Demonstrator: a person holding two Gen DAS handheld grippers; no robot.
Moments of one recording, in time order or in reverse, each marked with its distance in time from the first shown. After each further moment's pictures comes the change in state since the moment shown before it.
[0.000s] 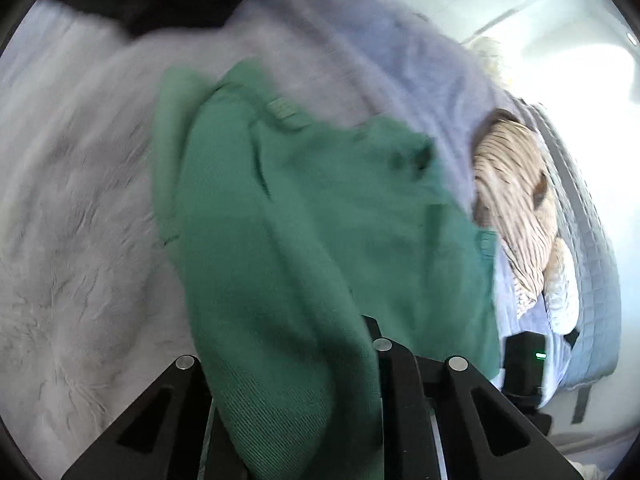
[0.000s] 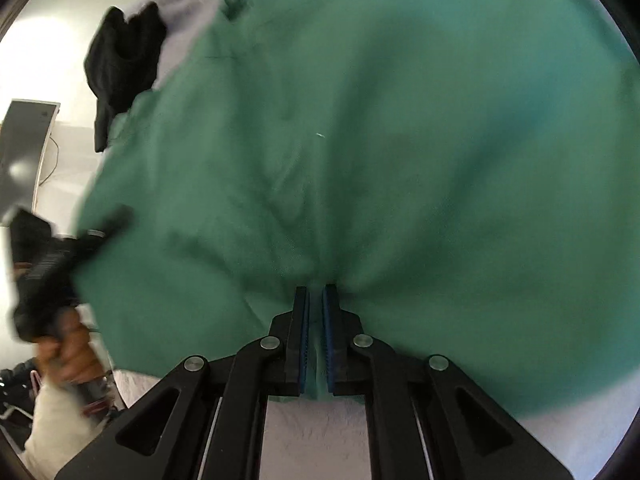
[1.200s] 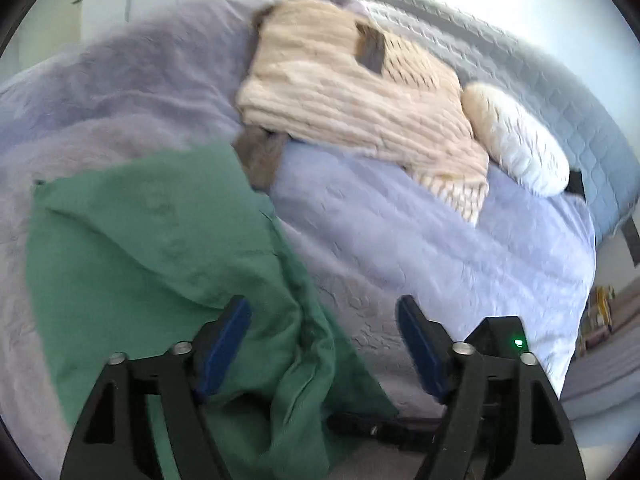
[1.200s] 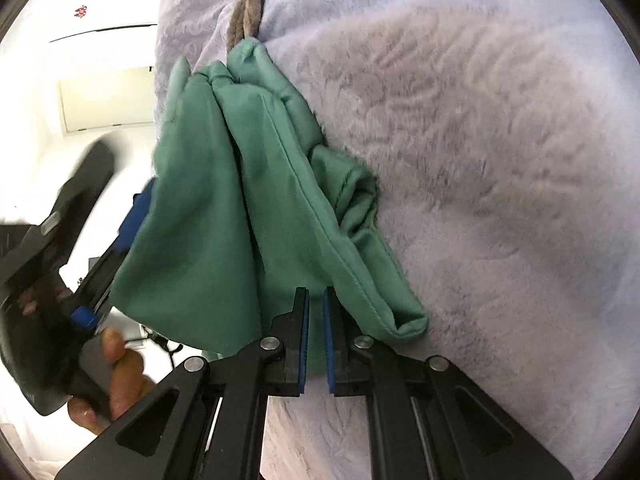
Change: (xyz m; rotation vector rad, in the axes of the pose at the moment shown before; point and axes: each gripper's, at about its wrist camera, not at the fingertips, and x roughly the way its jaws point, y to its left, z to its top) left arm 0.136 -0.339 -0.076 0.609 0.025 -0.032; right arm -0.111 -0.240 -0.013 0.398 -0.241 0.393
